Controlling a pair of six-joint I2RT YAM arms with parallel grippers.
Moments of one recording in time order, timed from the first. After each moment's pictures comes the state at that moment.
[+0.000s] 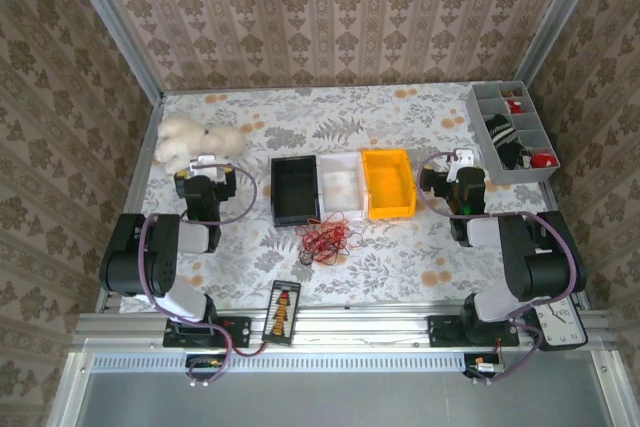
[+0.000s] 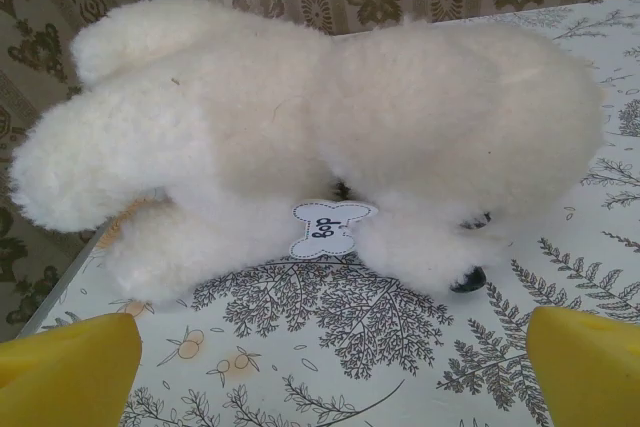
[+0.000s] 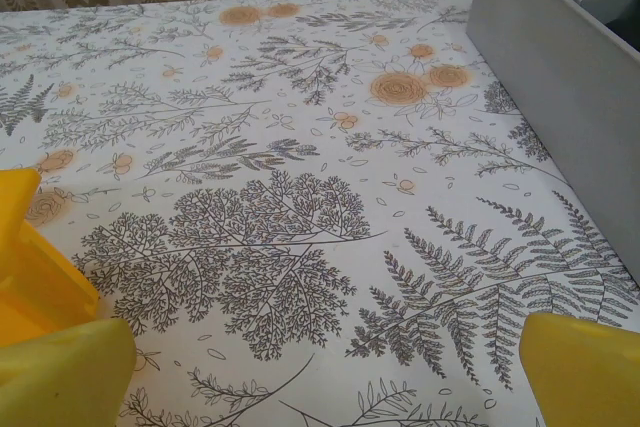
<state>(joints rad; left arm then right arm) -0.10 1.56 0.36 0.91 -0.28 0.11 0.02 1.53 0.41 0.75 0.10 0.05</state>
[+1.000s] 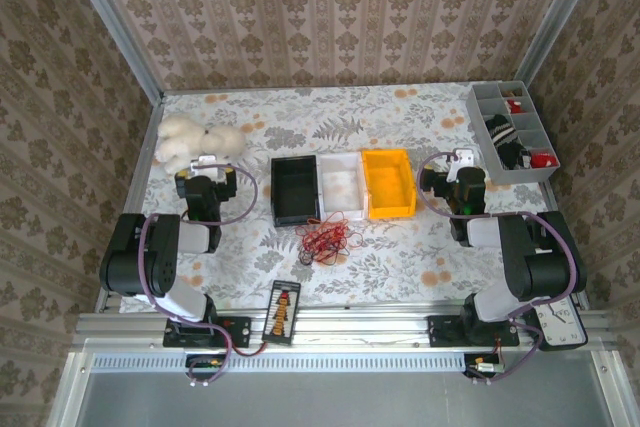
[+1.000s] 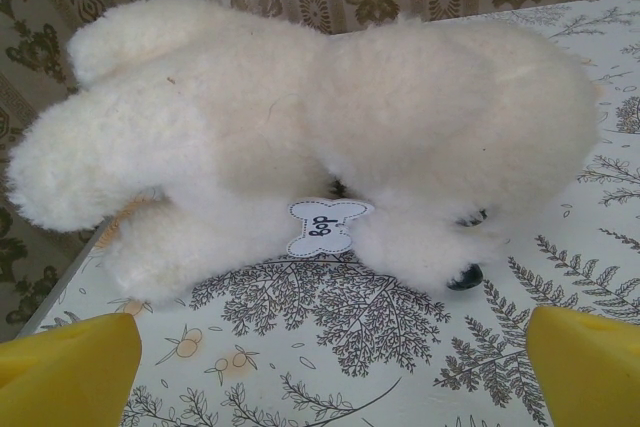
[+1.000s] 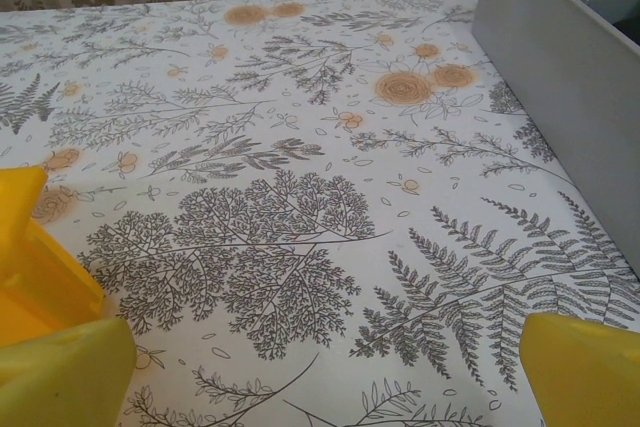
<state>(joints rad) -0.11 1.56 0.36 0.91 -0.28 0.11 0.02 1.53 0.41 0.75 0.08 0.05</state>
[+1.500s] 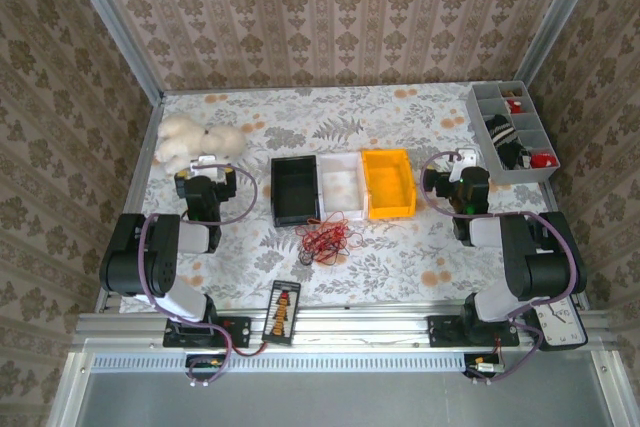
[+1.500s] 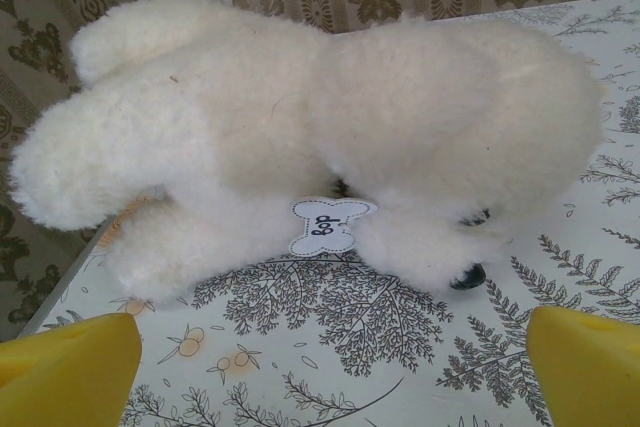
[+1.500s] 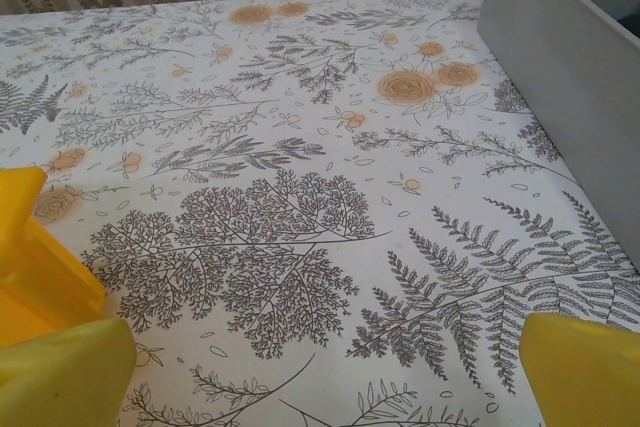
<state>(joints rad) -0.10 1.56 0.36 0.91 -0.28 0.11 -0.02 1.53 0.41 0.75 0.03 0.05</state>
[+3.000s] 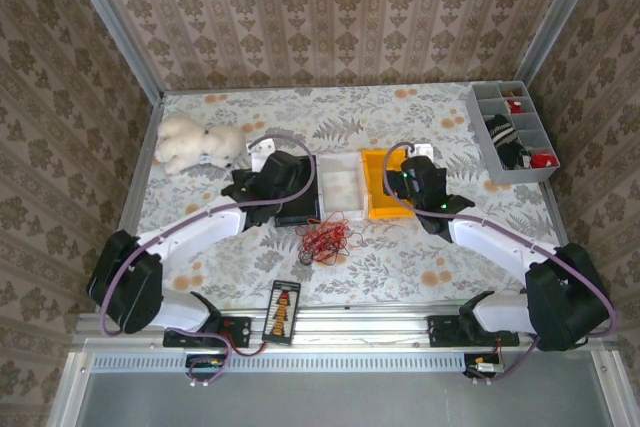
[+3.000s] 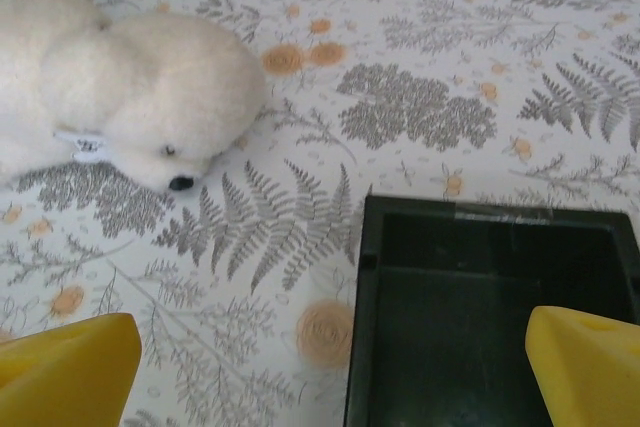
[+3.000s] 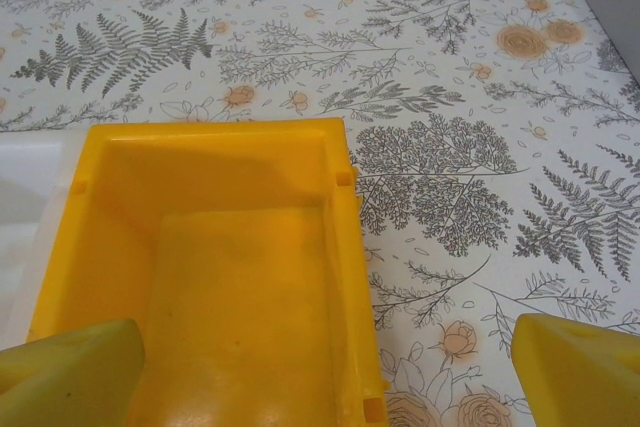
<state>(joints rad) -0.73 1.38 0.90 -0.32 -0.68 -0.56 0.47 1.29 0.70 -0.06 0.44 0.29</state>
